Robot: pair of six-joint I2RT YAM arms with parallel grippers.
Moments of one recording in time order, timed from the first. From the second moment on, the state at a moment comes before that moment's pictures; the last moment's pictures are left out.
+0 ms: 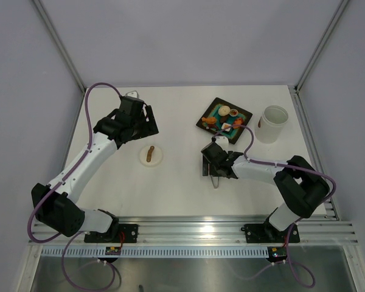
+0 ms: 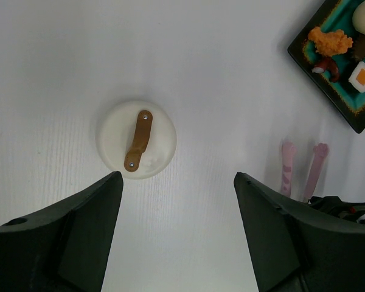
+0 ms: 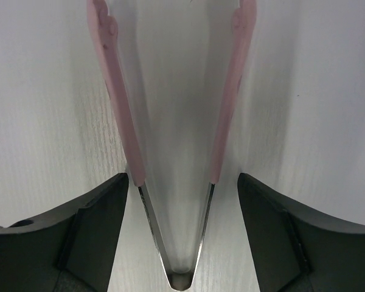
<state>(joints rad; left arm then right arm) -0.44 1.36 1.30 -0.76 -0.19 -0.60 0.76 1.59 0.81 -0.29 0.35 0.66</state>
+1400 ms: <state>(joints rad) -0.44 1.36 1.30 -0.76 -0.19 -0.59 0.59 1.51 1.22 -0.73 0.13 0.46</state>
